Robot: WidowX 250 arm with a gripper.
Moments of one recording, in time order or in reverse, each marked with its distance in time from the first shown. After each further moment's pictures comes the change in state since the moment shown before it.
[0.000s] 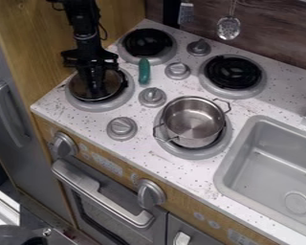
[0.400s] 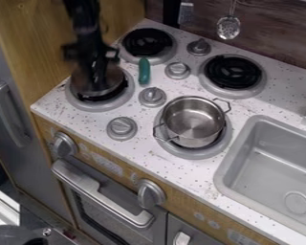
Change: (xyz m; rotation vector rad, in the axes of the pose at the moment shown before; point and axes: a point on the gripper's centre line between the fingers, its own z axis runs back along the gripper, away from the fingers) arm 0.003 -0.027 0.045 -0.030 -0.096 -0.030
